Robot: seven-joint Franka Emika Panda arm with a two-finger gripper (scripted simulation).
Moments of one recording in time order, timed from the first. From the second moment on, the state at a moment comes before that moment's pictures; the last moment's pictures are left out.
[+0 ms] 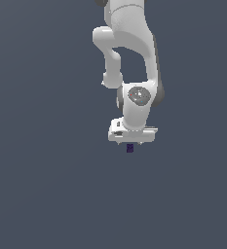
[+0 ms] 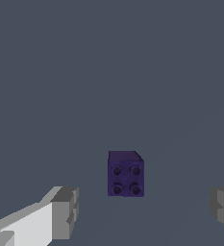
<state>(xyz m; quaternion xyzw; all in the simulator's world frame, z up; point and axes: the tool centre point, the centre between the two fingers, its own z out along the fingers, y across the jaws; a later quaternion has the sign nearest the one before) -0.004 0.079 0.079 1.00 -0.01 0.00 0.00</state>
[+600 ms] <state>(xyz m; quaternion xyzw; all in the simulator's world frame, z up) -0.006 0.086 0.059 1.00 -0.01 0.00 0.00</state>
